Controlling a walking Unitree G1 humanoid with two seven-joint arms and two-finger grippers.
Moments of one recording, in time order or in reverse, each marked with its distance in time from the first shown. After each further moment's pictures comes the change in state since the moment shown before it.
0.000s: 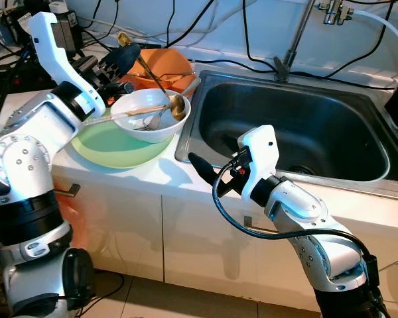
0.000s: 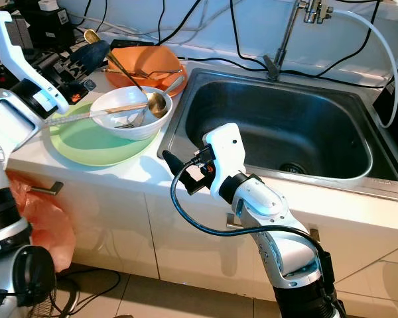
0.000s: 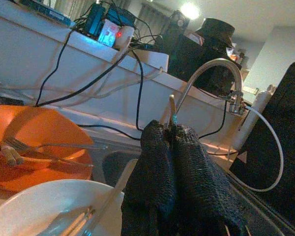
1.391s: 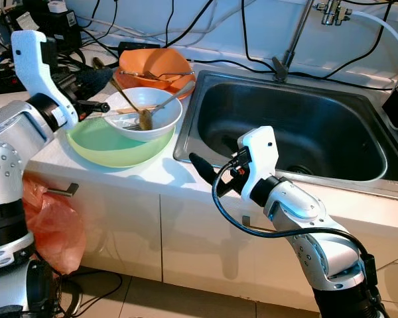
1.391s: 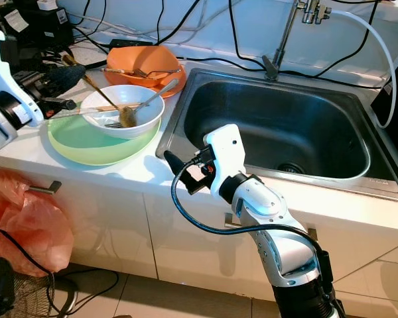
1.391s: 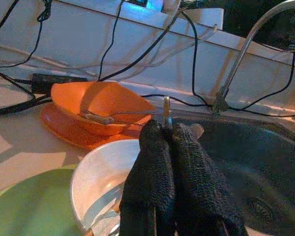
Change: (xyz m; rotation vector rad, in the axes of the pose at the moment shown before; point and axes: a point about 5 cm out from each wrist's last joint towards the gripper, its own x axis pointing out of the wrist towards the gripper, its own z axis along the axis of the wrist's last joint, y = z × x) left arm -0.024 0.034 0.002 0.193 0.132 0.176; right arm 0.002 -0.002 -0.003 0.003 0.004 -0.012
